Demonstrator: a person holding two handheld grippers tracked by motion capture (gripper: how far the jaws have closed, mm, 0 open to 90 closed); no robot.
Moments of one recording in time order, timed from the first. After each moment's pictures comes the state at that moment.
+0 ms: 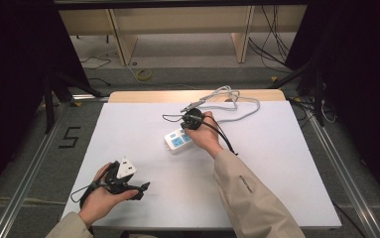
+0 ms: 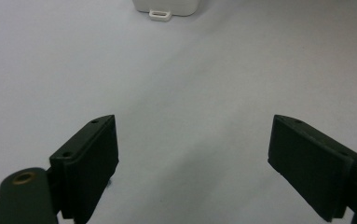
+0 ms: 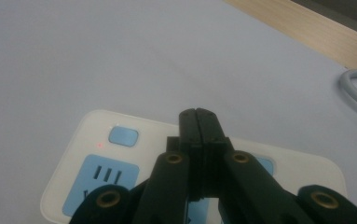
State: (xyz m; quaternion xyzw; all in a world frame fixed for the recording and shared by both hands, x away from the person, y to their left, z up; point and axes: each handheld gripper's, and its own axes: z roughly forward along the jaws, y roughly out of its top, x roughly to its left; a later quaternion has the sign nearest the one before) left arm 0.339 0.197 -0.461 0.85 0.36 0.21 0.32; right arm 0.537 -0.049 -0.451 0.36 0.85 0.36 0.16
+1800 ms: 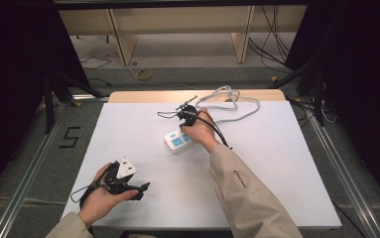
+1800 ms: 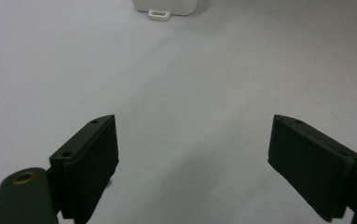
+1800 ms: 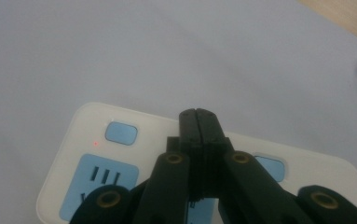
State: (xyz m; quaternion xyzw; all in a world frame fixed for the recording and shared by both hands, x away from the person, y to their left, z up) left arm 0.339 0.197 -0.461 0.85 0.36 0.21 0.32; right arm 0.552 -0.035 -0.448 0.36 0.88 0.29 0.13
